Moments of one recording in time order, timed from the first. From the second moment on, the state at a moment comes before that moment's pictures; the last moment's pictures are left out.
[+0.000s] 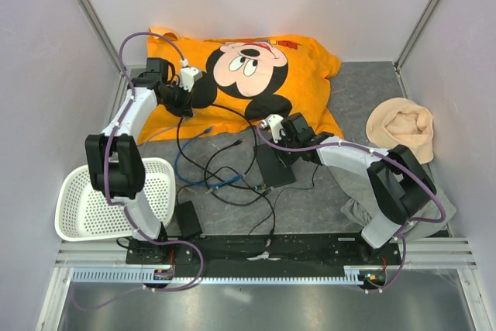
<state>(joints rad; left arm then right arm) -0.07 1.80 1.54 -0.75 0.42 0.49 0.62 1.66 0.96 -0.21 -0.13 -0.12</state>
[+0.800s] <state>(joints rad) -0.29 1.71 1.21 -0.62 0.90 0.29 0.62 1.60 0.96 -0.36 -0.11 -0.15</state>
